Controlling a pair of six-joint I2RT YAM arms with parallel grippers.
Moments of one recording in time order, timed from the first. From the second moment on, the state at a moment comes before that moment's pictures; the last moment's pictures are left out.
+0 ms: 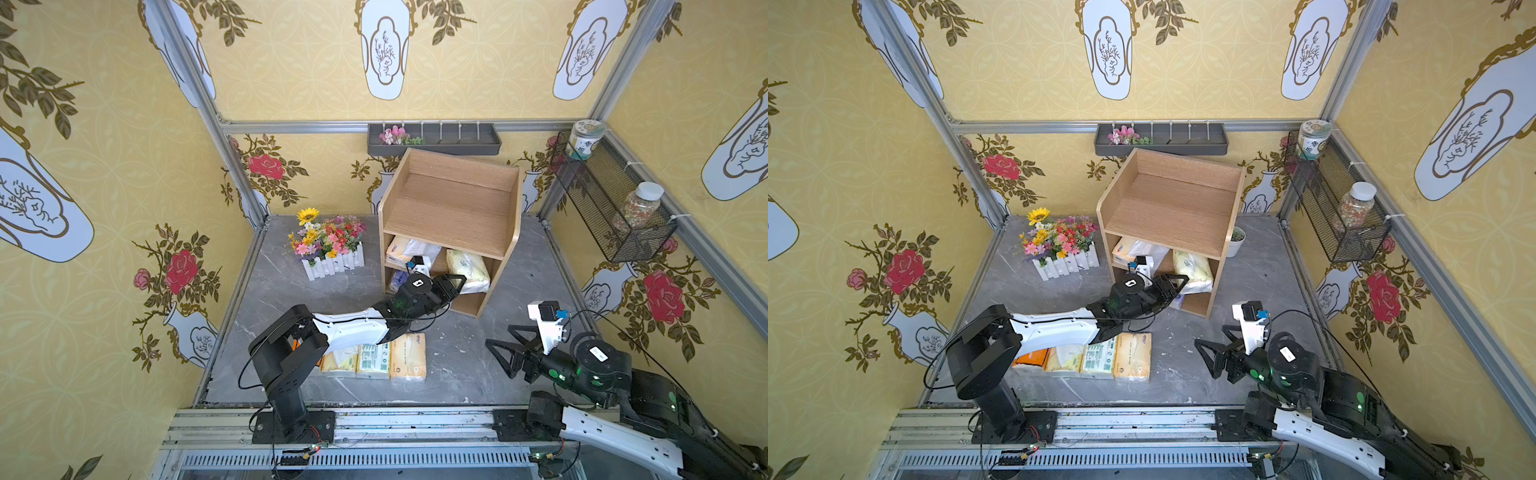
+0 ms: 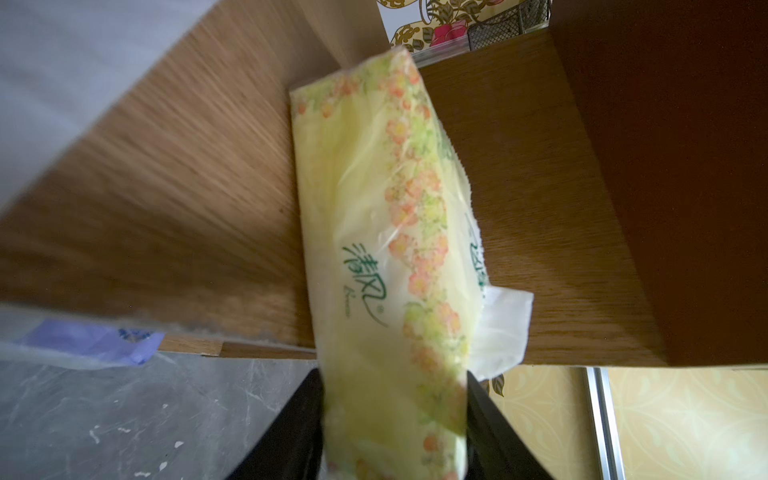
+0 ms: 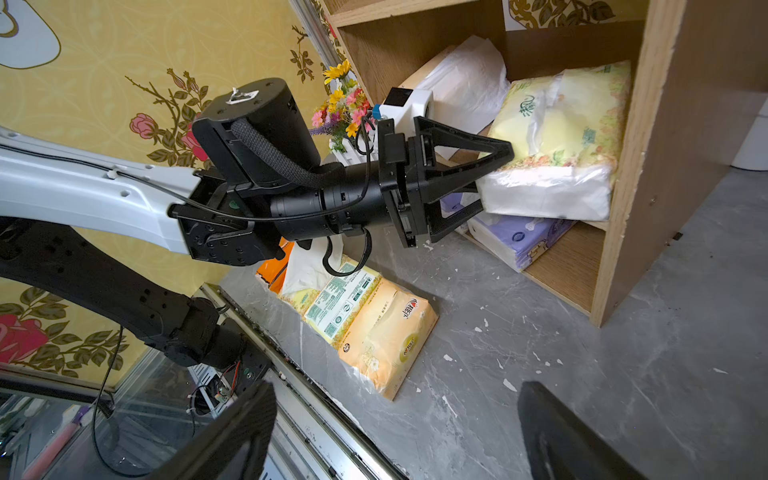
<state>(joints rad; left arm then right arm) -0.97 1.74 1.00 0.53 0.01 -1.32 1.08 0.31 0.82 -0.89 0.27 0.55</state>
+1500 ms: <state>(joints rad) -0.97 1.32 0.55 0.53 0.22 -1.17 1.02 0.63 0.81 -0.79 0.34 0.75</state>
